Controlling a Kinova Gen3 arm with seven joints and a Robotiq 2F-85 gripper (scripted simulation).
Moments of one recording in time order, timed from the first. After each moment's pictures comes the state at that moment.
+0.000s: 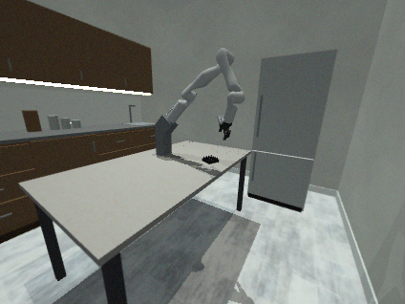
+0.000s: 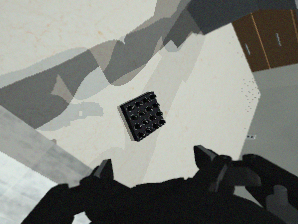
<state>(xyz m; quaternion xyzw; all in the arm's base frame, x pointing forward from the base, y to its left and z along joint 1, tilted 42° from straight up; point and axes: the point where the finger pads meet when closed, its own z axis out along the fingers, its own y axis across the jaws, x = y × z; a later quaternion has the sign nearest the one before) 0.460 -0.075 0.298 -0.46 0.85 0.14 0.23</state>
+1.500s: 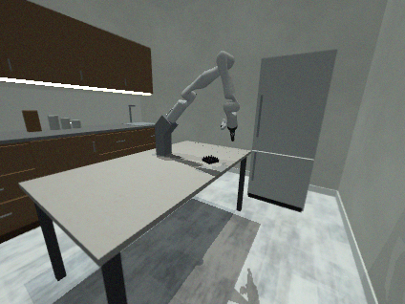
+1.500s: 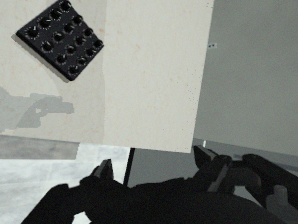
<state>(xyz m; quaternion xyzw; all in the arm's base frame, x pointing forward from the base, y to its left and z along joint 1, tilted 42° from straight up) 0.500 0.056 0.319 -0.29 0.84 0.32 0.32</state>
